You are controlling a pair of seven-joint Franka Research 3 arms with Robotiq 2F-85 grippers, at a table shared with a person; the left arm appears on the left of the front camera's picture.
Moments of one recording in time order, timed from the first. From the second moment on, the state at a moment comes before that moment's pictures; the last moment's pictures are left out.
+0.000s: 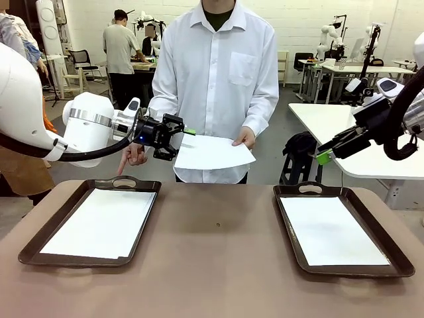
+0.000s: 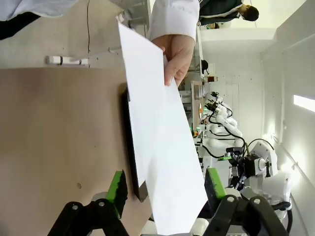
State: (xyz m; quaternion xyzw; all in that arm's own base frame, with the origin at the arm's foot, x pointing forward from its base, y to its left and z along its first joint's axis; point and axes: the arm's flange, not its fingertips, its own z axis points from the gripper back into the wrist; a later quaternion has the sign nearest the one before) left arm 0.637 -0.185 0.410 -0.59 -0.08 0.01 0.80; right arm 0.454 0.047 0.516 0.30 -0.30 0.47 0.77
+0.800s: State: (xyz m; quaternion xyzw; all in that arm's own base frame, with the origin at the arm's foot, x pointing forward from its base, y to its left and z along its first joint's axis) left arm 0.623 -0.188 0.397 -0.61 0.00 0.02 0.79; right arm 0.454 0.047 0.516 0.30 -0.30 0.47 0.77
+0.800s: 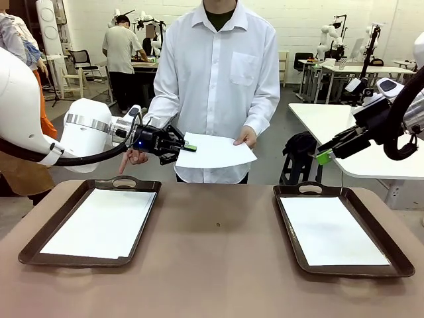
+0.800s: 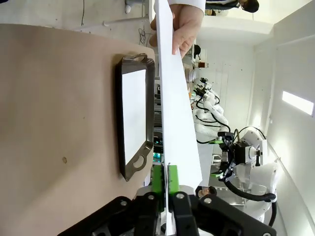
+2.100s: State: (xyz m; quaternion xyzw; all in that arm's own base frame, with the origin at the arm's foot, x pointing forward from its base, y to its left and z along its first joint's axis) left arm 0.621 -0.188 0.399 -0.61 0.00 0.01 0.79; right arm 0.454 0.047 0.516 0.30 -0.30 0.47 0.77
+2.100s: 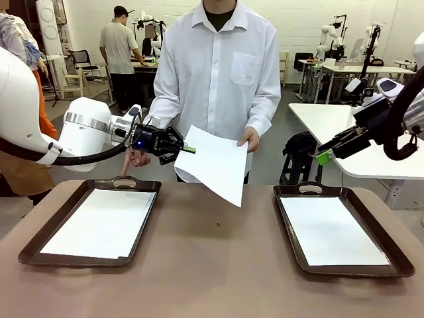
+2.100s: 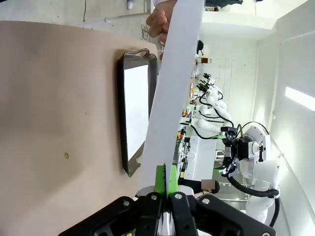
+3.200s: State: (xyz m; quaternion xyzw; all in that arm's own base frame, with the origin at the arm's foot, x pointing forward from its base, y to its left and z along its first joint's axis) left arm 0.590 -0.188 0.431 -0.55 0.03 -0.06 0.84; right arm 0.454 0.047 0.516 0.30 -0.30 0.47 0.77
